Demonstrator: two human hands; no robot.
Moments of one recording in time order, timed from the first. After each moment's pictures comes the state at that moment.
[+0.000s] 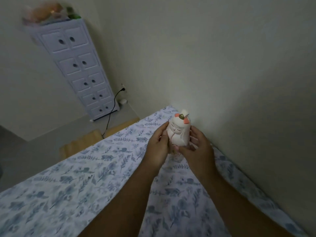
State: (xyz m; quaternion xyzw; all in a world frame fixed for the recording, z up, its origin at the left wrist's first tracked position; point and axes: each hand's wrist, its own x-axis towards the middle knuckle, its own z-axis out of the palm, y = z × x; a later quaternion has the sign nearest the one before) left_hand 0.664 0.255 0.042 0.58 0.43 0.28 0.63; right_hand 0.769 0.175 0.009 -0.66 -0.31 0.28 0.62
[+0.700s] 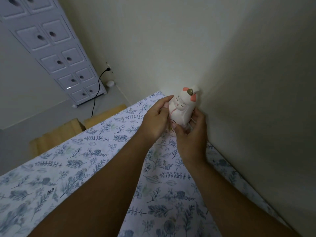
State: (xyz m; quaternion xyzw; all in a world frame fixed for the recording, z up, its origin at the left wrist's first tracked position) left_hand 0.764 0.356 -0.027 0.66 0.40 0.24 0.59; right_hand 0.838 0.261 -0.077 -0.72 -0.26 0.15 0.63
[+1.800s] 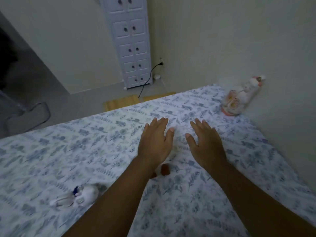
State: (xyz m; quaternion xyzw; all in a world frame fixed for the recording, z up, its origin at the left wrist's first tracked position) left_hand 0.439 0.204 0.022 0.77 0.54 0.18 0.28; right_hand 0.610 0.156 -0.011 -0.76 -0.59 0.14 0.22
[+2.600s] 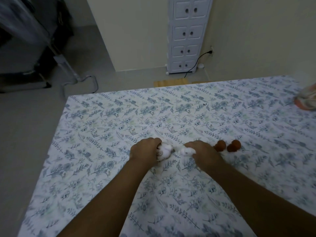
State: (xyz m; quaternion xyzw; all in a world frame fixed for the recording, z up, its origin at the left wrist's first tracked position) left_hand 0.153 0.136 -0.034 0.76 0.62 -0.08 0.19; right_hand 0.382 0.125 -0.073 -0.63 -0.71 0.31 0.03
